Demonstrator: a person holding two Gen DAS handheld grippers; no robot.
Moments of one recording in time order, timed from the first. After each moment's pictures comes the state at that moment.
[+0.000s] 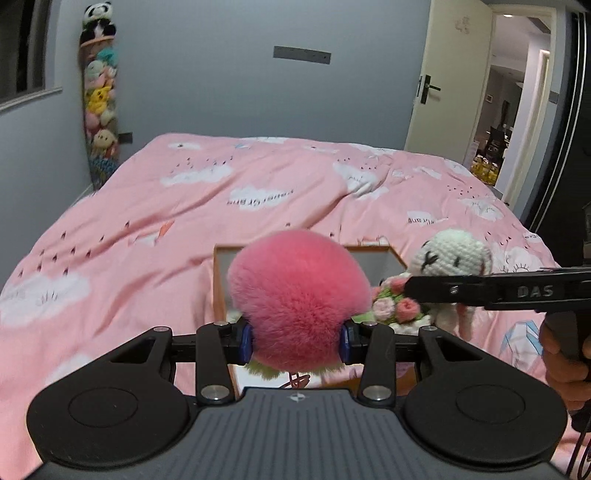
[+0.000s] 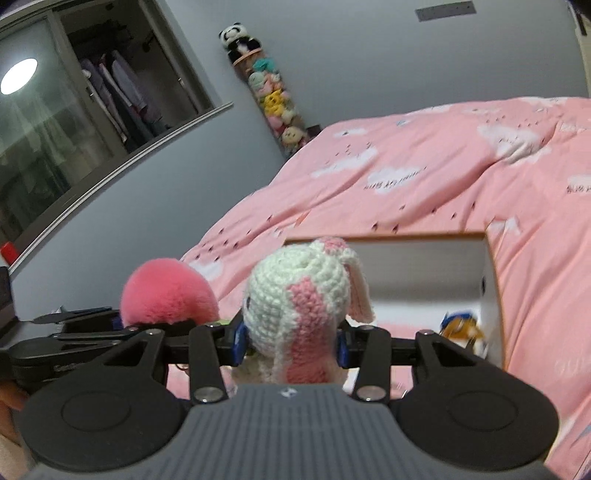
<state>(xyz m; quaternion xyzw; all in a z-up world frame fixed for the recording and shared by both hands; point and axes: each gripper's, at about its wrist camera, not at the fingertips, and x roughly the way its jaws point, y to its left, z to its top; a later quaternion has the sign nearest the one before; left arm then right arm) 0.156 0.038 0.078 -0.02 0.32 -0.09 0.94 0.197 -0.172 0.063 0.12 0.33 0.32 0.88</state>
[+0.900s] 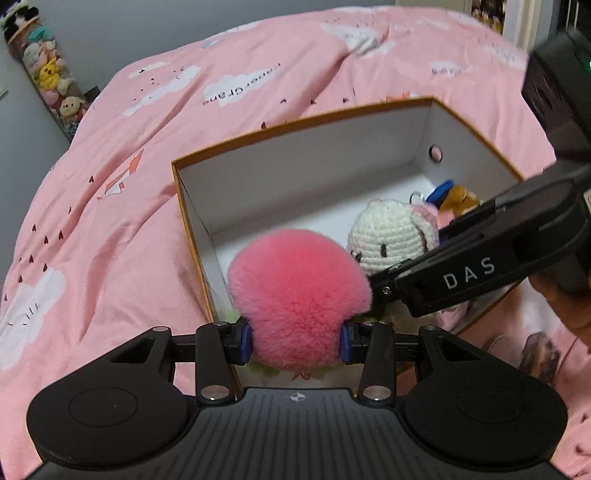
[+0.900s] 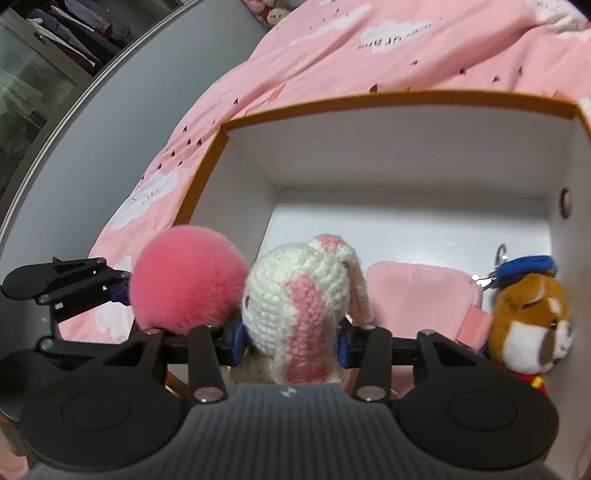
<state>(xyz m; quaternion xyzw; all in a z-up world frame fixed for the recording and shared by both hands) 0.242 -0.001 -0.017 0.14 0.49 -0.09 0.85 0.308 -0.117 -0.054 0.11 0.52 0.36 0.77</state>
